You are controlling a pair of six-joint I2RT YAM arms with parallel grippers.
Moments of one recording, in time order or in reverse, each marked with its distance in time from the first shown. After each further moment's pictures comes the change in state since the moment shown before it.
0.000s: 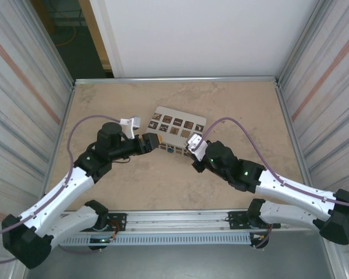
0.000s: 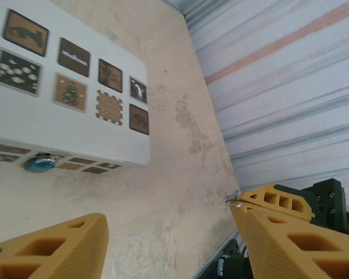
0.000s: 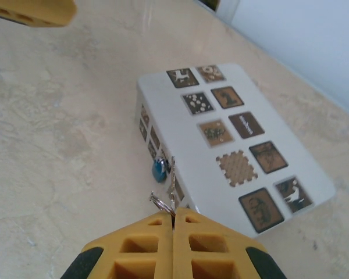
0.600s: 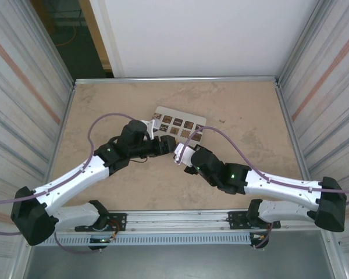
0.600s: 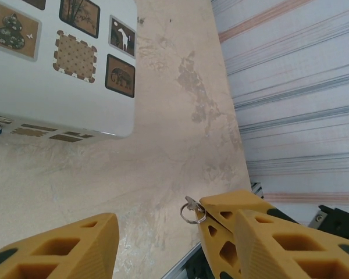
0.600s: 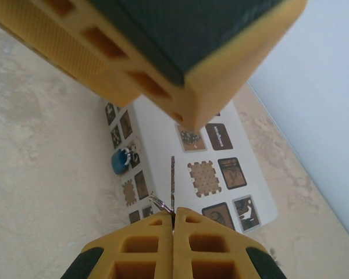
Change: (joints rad) left arm -0.175 0.209 0.102 -0.013 -0.108 -0.105; right arm 0.131 0.131 0.008 0.061 0.243 -0.227
